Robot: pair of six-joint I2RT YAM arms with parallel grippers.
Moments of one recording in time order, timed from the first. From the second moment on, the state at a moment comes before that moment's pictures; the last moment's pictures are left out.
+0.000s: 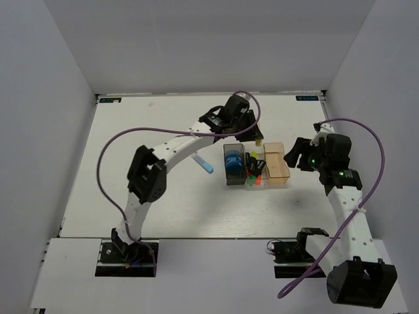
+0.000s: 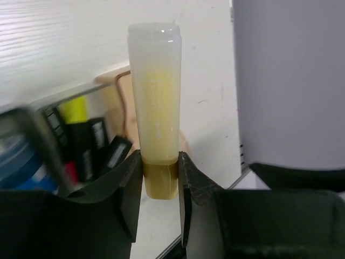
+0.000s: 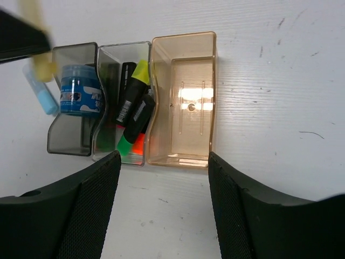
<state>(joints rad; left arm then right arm) -0.81 2.07 1.92 -0.49 0.12 -0.84 -0.05 0.92 0.80 -0.52 -0.34 0.14</state>
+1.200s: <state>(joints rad) -0.90 2.38 1.94 -0.19 0.45 -0.90 -0.15 0.89 0.75 -0.50 -0.32 0.18</state>
